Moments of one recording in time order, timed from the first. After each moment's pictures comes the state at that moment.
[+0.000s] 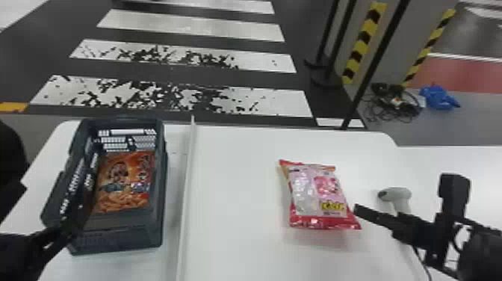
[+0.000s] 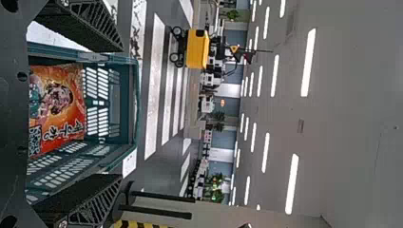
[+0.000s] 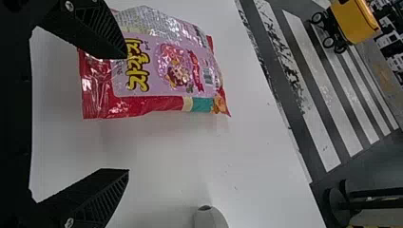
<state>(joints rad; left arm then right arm) 0.64 0.23 0.12 -2.08 0.34 -0.12 -0.11 0.06 -0.01 -0.54 -1.94 0.14 1.17 0.75</state>
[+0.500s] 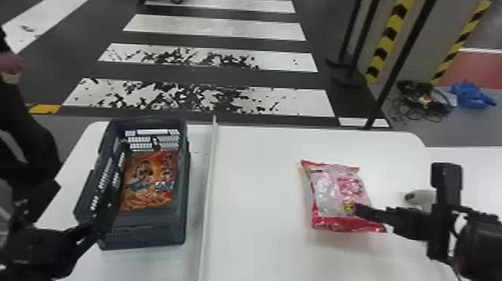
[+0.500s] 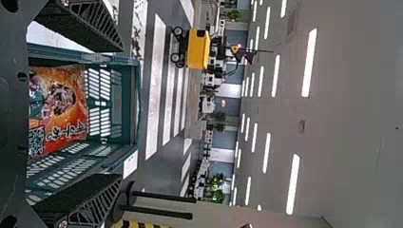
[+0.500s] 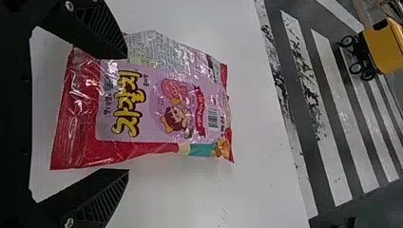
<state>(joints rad) 0.64 0.24 0.12 -2.08 0.34 -0.13 -0.11 0.02 -0.02 -0.39 -1.88 0.25 1.13 0.78</state>
